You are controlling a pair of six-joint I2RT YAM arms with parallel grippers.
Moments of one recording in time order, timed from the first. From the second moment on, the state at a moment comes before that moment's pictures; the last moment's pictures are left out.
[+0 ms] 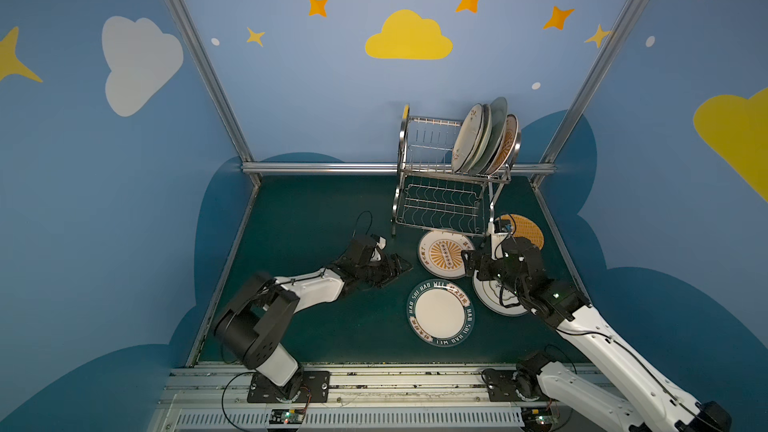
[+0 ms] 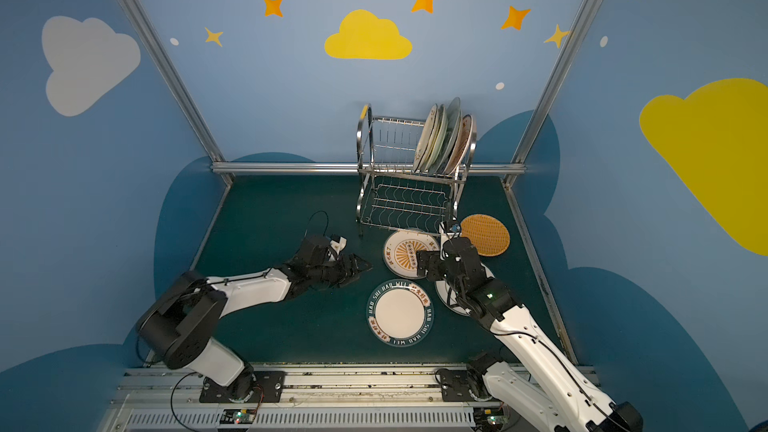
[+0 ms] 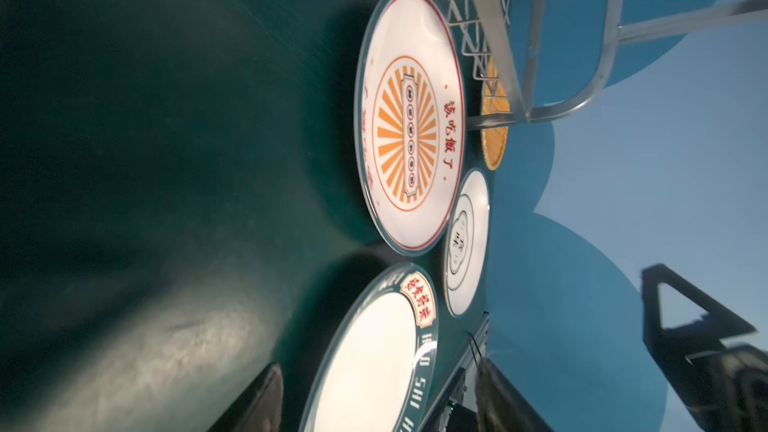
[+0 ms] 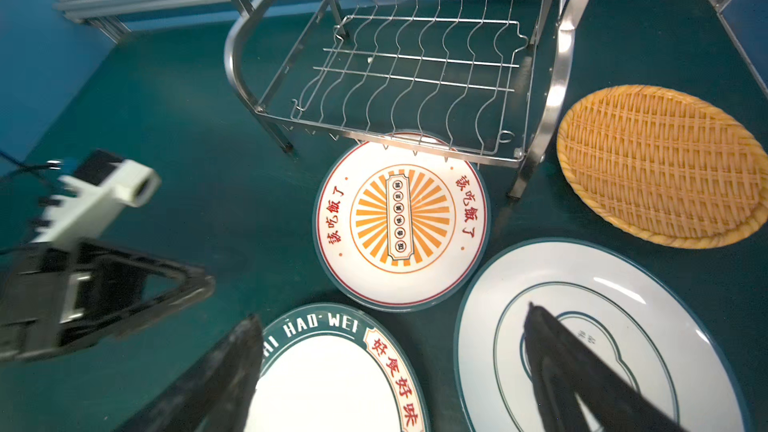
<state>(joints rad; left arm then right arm) -0.60 1.66 0.74 0.29 0.49 -1.07 0.55 0.85 0.77 -0.50 0.17 0.35</state>
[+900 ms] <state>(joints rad) -0.59 2.15 1.05 0.56 0.52 -1.18 0.55 0.77 0.77 -0.58 0.03 0.42</state>
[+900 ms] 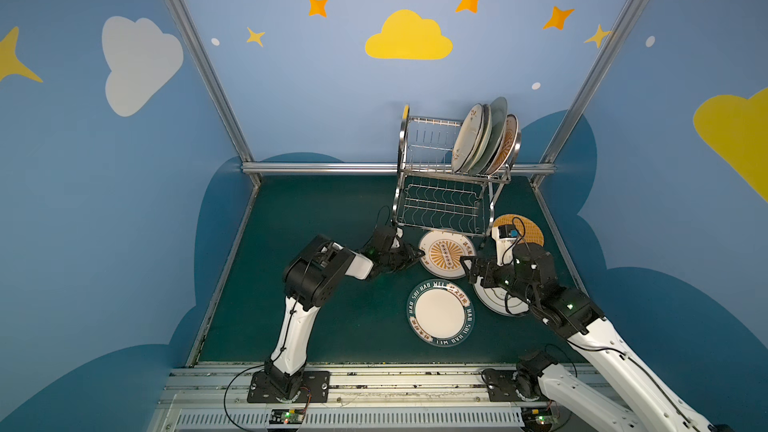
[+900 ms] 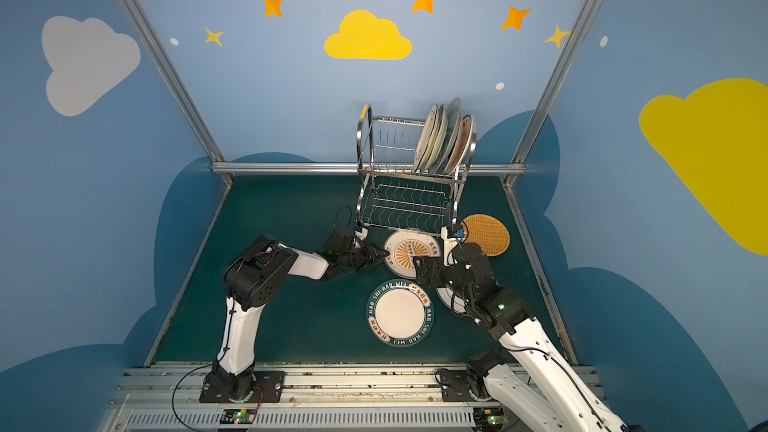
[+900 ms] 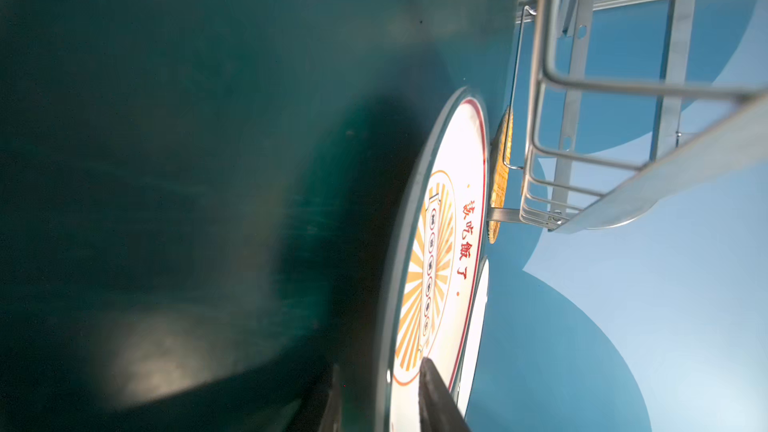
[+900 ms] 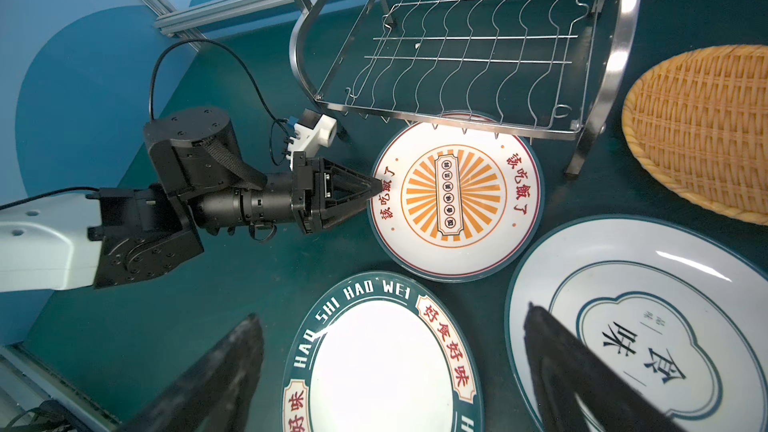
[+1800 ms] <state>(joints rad) -0.61 2.18 1.07 0.61 0.47 -1.22 0.55 0.70 0.78 -0.67 0.03 0.44</state>
